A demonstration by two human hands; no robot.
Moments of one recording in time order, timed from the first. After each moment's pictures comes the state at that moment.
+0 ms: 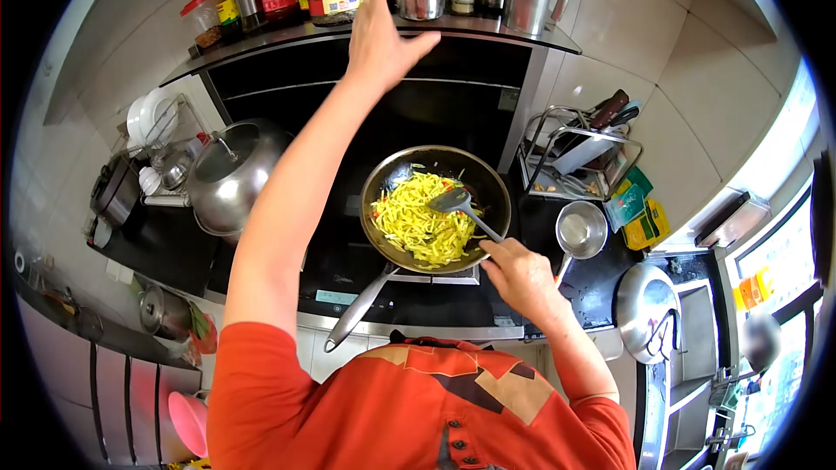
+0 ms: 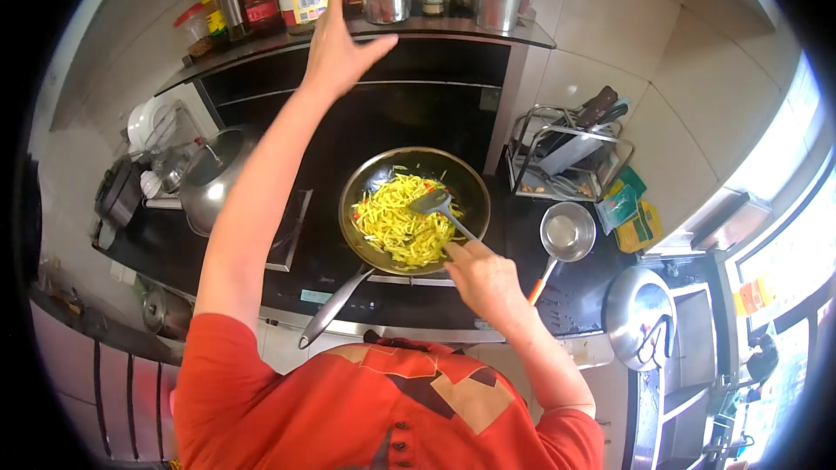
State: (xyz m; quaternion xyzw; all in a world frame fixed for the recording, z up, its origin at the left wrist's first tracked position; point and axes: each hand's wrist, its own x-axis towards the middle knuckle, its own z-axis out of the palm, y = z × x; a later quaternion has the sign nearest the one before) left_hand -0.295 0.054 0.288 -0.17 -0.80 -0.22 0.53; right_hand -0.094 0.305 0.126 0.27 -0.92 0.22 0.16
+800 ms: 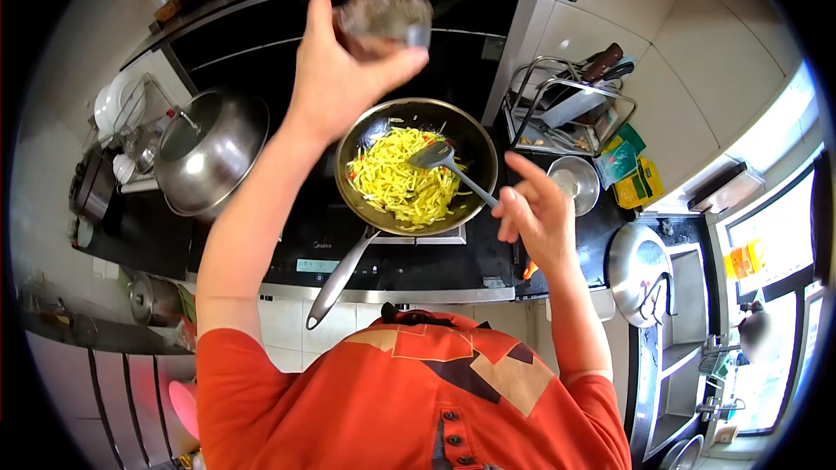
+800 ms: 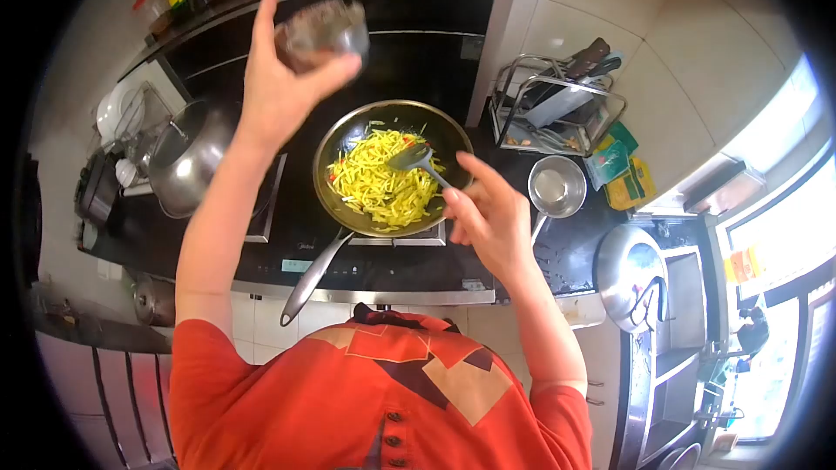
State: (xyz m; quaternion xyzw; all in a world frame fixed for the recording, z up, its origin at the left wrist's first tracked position) left_hand -0.197 0.058 0.246 -0.24 -0.75 -0.51 0.34; right_hand -0.097 0.309 0.159 0.11 -0.77 0.63 0.07
